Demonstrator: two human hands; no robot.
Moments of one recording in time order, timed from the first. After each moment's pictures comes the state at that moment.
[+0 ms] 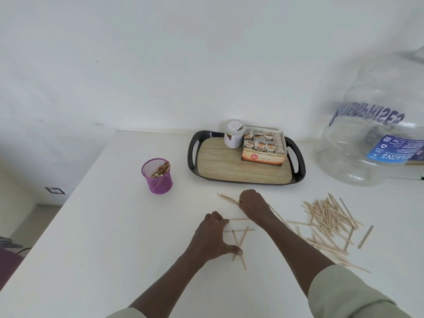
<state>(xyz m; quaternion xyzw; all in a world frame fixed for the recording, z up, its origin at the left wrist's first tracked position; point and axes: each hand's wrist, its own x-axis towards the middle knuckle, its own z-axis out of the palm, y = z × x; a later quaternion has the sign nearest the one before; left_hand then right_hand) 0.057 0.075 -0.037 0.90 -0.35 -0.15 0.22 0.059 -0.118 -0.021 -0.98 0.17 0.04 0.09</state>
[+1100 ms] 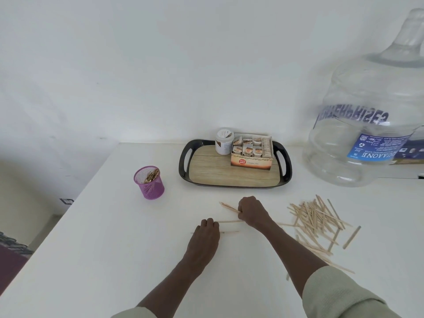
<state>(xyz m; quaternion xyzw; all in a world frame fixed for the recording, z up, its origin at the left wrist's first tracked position) 0.021 0.044 -0.039 0.93 -0.38 0.02 0.04 0.020 -0.160 -0.019 -0.96 0.17 0.06 0.22</state>
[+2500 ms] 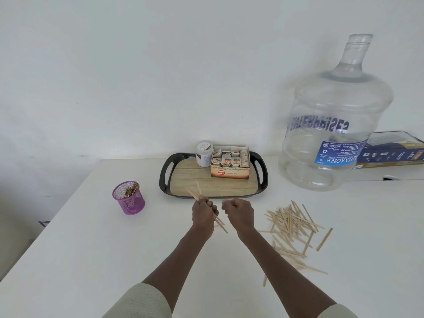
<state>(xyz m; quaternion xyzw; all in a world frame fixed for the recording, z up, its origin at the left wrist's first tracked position) 0.040 -0.067 0.041 0.57 0.13 -0.22 0.78 -0.017 -0.151 0.028 -0.74 0.33 -0.19 0.55</state>
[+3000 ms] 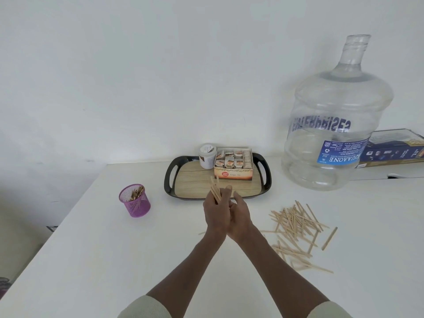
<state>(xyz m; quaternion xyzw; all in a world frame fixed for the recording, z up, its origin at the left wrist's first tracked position) 0.000 -0.070 0.074 0.66 -0.05 -0.09 0.74 -0.017 -0.130 0.053 -0.17 0.22 -0.01 0.96</state>
